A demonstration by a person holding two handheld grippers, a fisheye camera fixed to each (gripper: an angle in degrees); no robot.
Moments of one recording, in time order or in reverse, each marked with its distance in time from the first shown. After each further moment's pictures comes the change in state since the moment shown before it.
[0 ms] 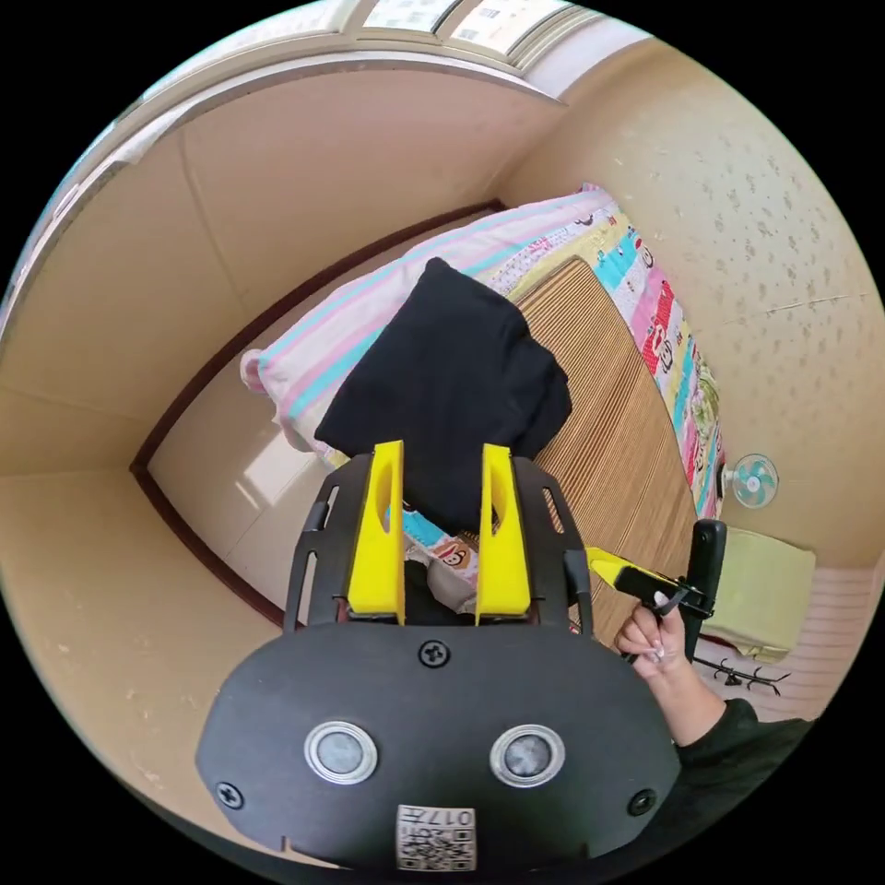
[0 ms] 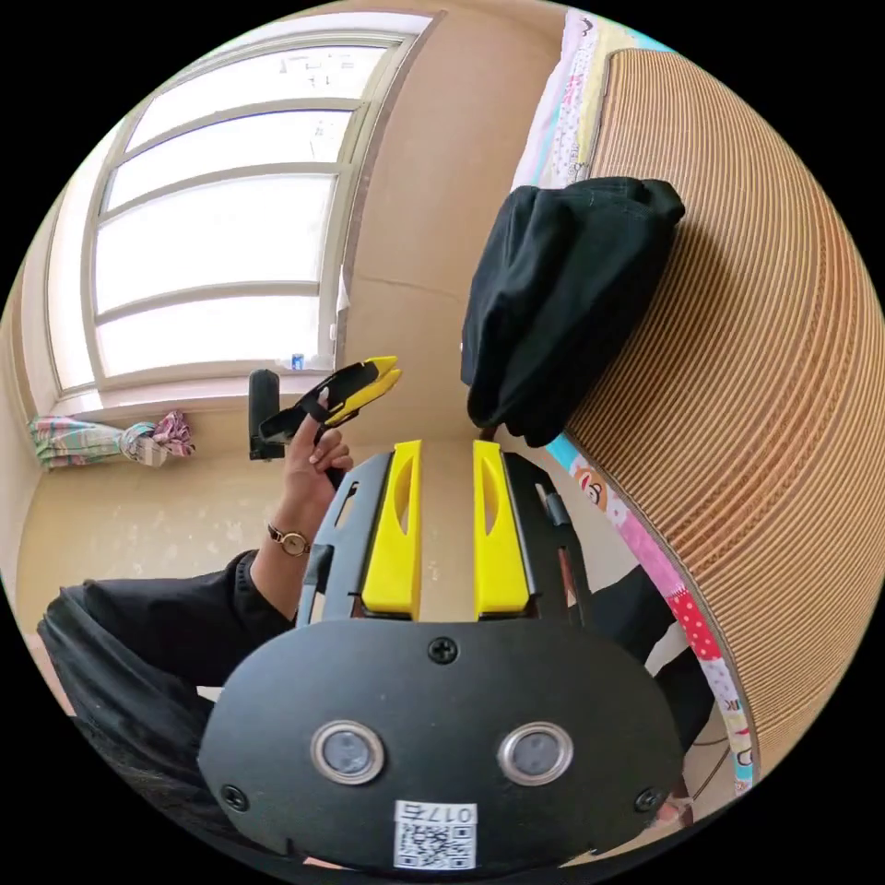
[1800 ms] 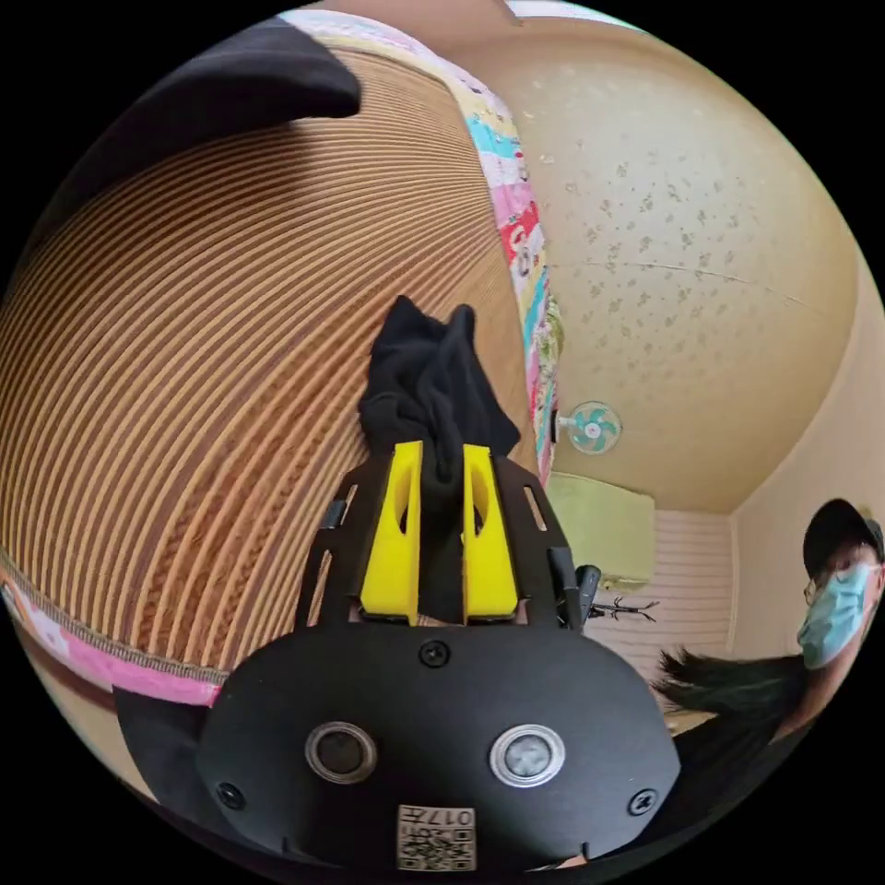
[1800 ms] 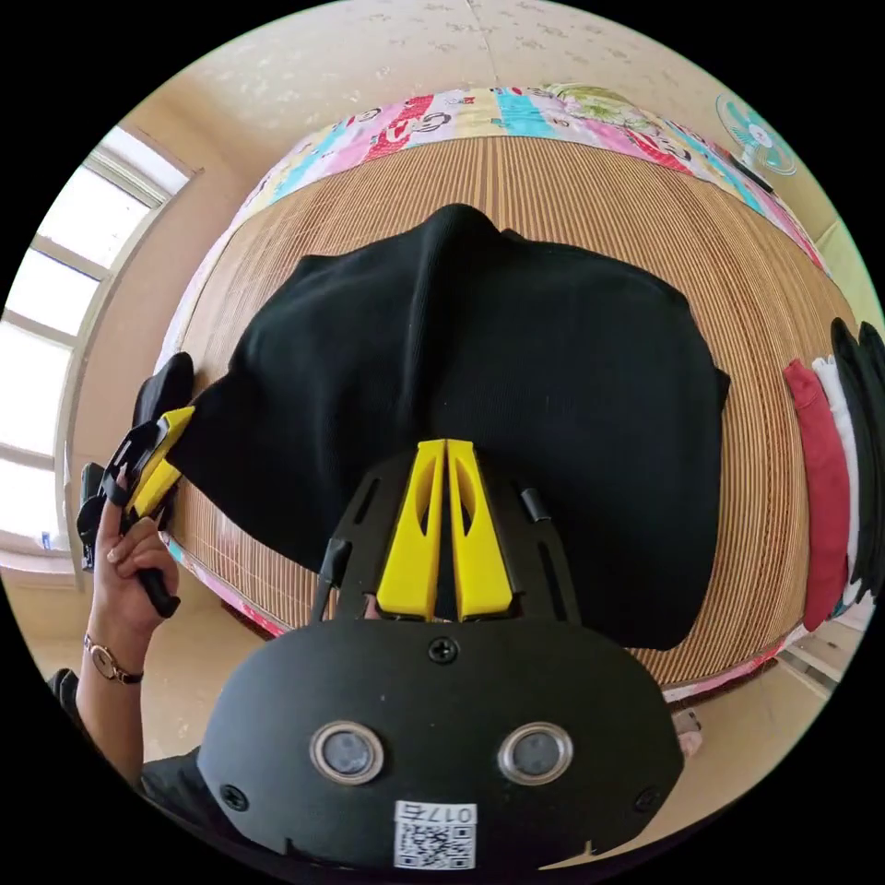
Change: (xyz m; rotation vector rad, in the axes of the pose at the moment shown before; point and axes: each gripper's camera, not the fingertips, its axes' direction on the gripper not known) left arm 0.179 -0.081 0.189 -0.128 0.836 0.185; right arm 0.210 0.055 -0.154 0.616 0.750 0.449
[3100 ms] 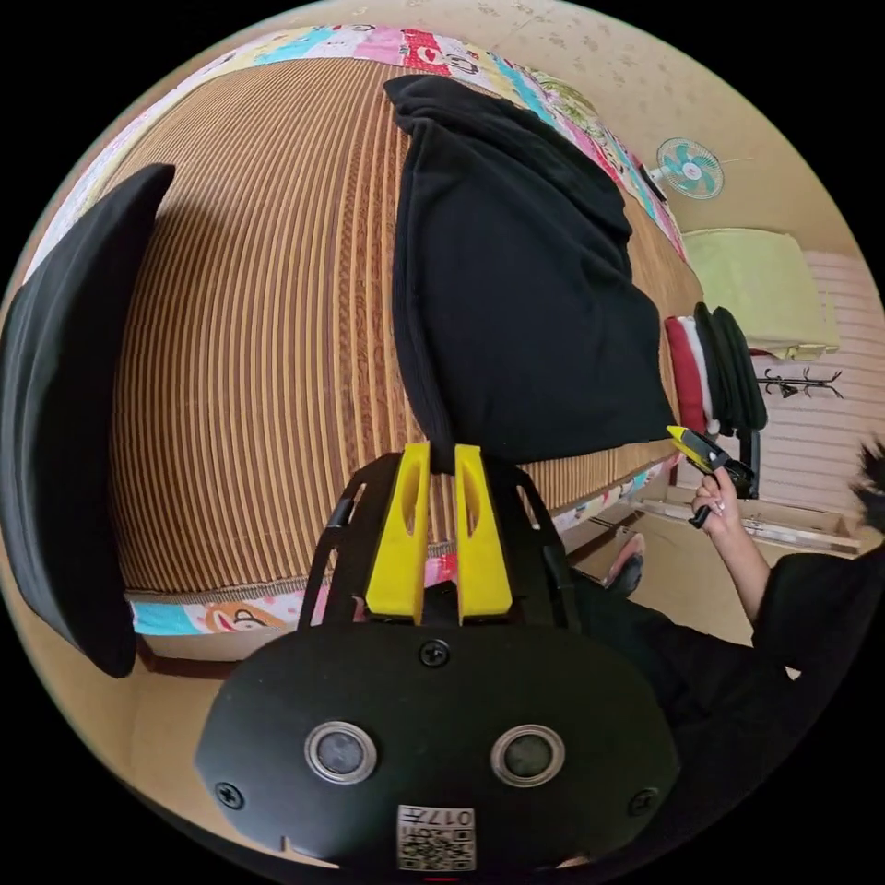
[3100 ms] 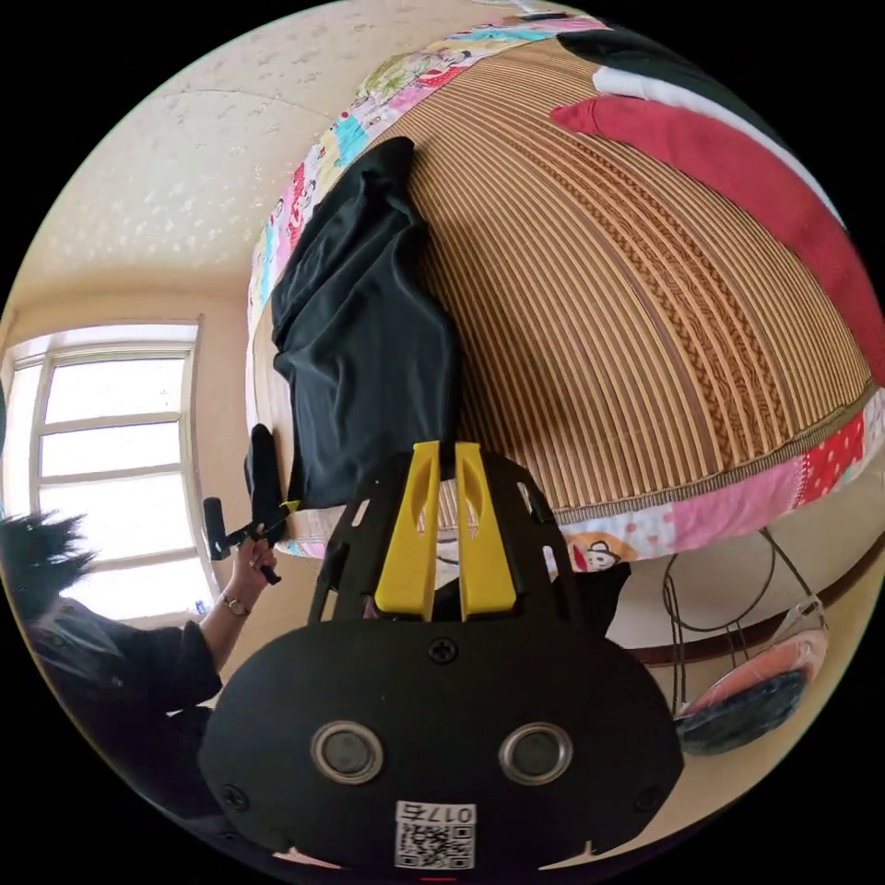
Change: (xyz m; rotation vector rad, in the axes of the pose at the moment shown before) left arm 0.030 0.107 -0.025 -0.569 -0.536 0.196; right arm 0.221 0.194 -0.122 -0.081 -0.458 0.357
